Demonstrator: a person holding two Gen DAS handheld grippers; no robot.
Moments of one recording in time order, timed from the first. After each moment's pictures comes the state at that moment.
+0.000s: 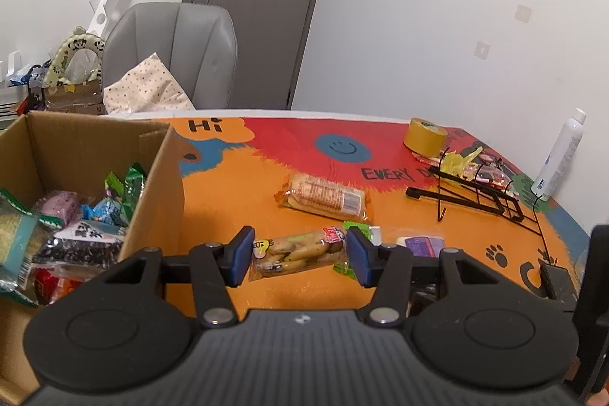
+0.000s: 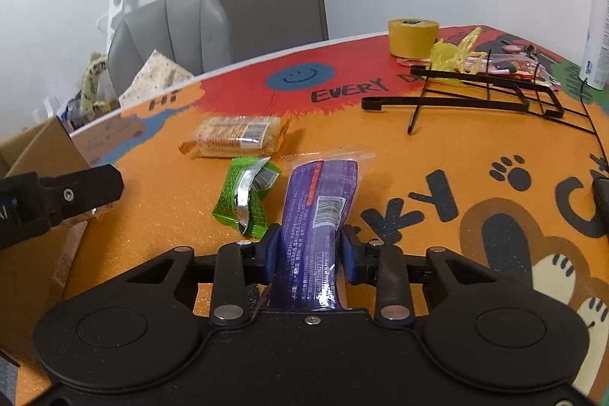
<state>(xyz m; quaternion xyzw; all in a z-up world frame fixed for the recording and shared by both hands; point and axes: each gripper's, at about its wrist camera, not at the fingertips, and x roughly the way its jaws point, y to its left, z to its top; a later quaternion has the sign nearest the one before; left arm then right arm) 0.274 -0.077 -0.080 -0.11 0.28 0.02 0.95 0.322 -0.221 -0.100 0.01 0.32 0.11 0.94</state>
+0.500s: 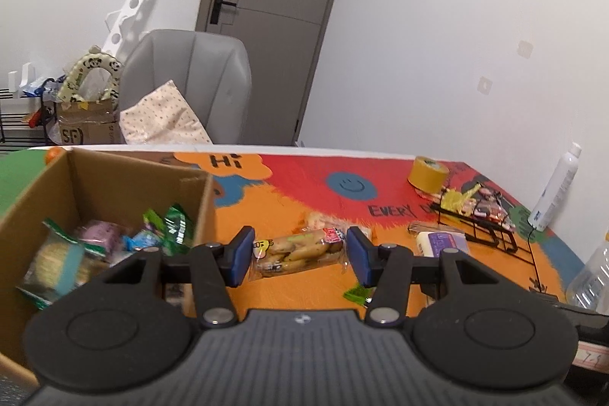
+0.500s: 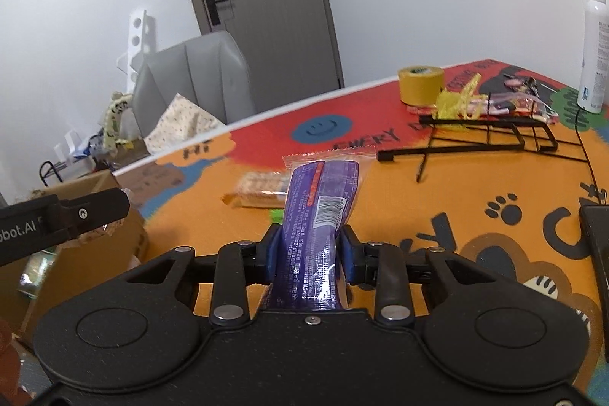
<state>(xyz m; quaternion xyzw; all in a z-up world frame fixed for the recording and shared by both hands) 0.247 -0.055 -0.046 -0.12 0.23 0.04 0.96 0.296 -0.218 -0.056 0.04 0.26 0.13 0.95</state>
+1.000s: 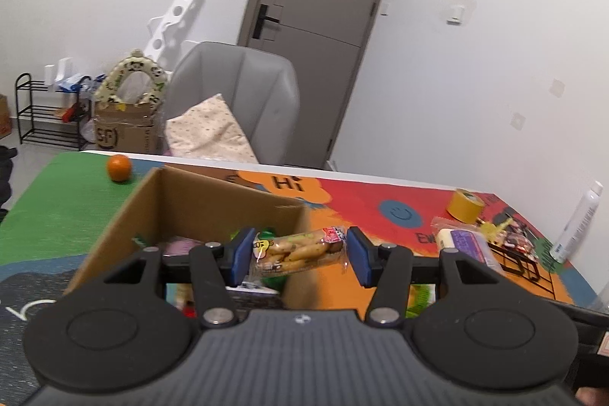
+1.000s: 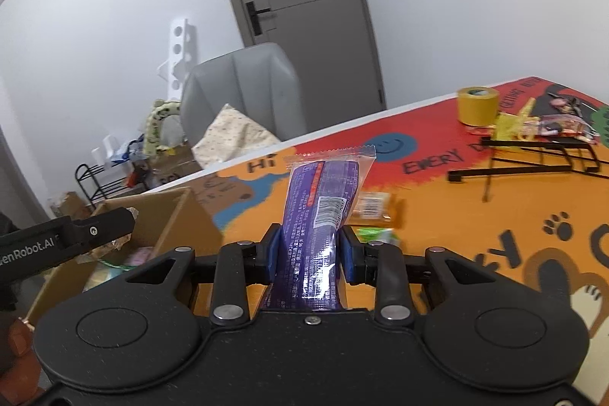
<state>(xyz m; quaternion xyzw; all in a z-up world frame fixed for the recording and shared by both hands) 0.216 0.011 -0.032 -0.15 0.21 0.09 0.96 0.281 -0.173 -0.034 0.04 0.25 0.19 0.95</state>
